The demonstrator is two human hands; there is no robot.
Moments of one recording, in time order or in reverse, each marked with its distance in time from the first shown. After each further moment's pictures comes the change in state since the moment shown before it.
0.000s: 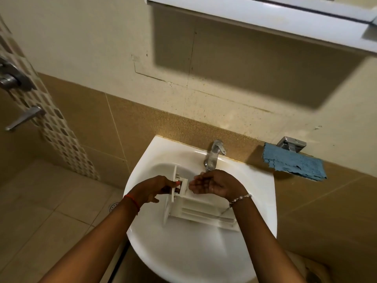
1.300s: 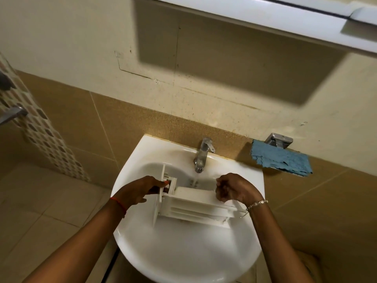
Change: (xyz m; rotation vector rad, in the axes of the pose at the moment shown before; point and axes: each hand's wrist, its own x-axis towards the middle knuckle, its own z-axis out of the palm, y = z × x) left_hand -0.005 0.001 0.005 -0.023 0.033 -0.010; right_hand -0.037 -0.002 -0.060 -0.206 0.276 0.009
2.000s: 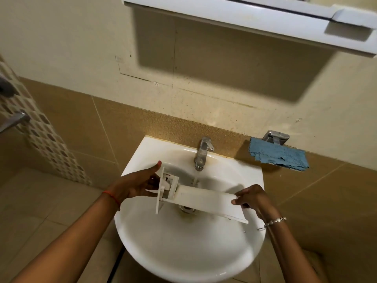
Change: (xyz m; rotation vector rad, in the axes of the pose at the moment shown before) left_hand -0.006 0.008 -0.019 -0.095 -0.065 0.072; right_hand -0.025 0.045 -0.038 -0.293 0.323 -0.224
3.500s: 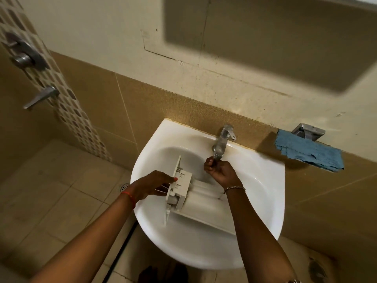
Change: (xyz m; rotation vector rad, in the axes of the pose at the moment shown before) left_hand 0.006 -0.059 -0.003 0.093 0.005 0.038; right_hand 0.065 -0.040 0.123 1.262 -0.517 0.241
